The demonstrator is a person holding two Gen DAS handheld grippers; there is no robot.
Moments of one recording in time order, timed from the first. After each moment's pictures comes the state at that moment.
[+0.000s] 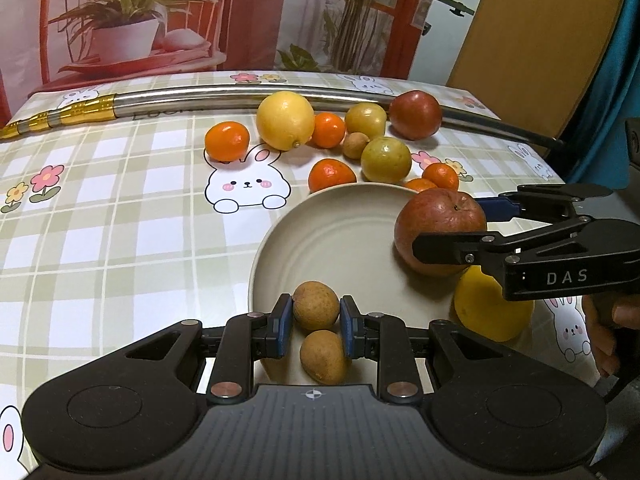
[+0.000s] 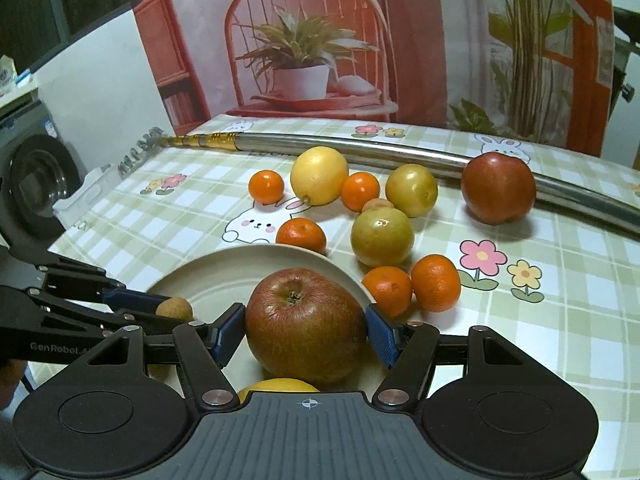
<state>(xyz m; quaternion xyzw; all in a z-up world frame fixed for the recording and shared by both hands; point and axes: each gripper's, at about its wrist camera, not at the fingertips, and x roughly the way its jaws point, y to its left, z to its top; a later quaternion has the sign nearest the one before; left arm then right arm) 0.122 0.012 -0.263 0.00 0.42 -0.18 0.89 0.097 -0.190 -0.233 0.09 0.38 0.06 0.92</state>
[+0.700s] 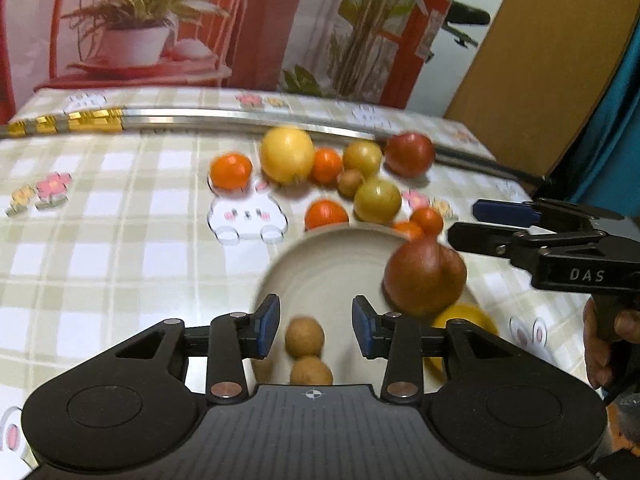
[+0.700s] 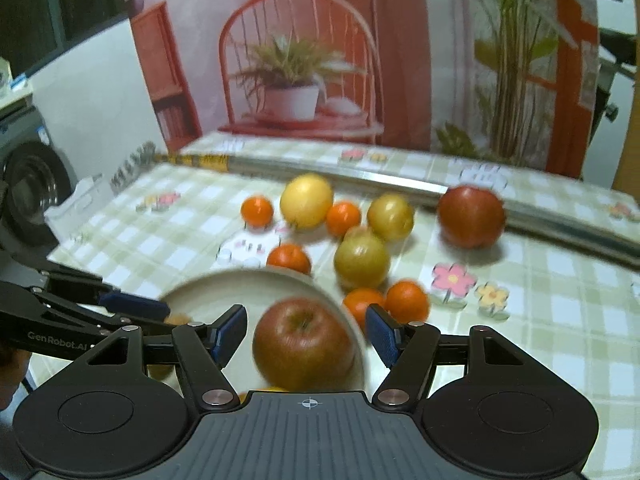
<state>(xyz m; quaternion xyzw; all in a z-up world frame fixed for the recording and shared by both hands) 0.126 0.022 -0.233 -0.05 0.40 -0.17 0.90 0.083 -0.201 -0.204 0.08 0.35 0.04 0.93</state>
